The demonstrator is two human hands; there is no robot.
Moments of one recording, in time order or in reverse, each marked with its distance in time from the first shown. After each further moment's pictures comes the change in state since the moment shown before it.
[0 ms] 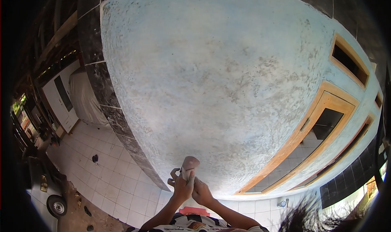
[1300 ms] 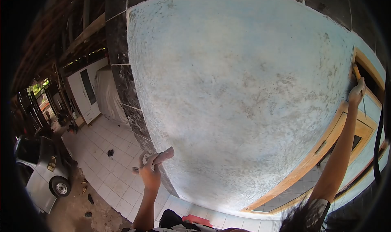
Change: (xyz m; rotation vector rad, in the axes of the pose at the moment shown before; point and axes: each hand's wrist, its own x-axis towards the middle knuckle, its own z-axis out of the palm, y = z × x) left_hand 0.040 -0.008 -0.114 0.637 0.653 0.141; right_hand 0.164 -0.111 -0.707 -0.741 1.297 -0.502
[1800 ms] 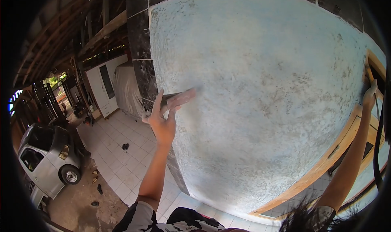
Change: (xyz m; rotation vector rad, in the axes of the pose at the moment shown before) left_hand 0.142 0.089 -0.032 -0.441 0.306 0.025; right_hand 0.004 0.035 0.010 -0.050 0.045 0.086
